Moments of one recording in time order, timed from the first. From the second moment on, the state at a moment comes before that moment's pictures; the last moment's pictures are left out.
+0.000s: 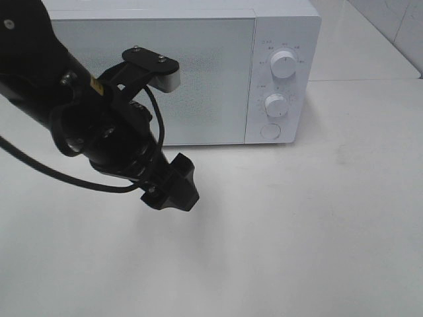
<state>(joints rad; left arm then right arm) -0.71 1.62 -1.03 -0.31 0.67 0.30 0.08 0.00 -0.50 -0.07 1.01 0.07</state>
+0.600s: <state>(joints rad) -0.23 1.39 -1.01 -0.27 1.02 0.23 0.08 0.00 -0.50 -0.07 1.01 0.07</state>
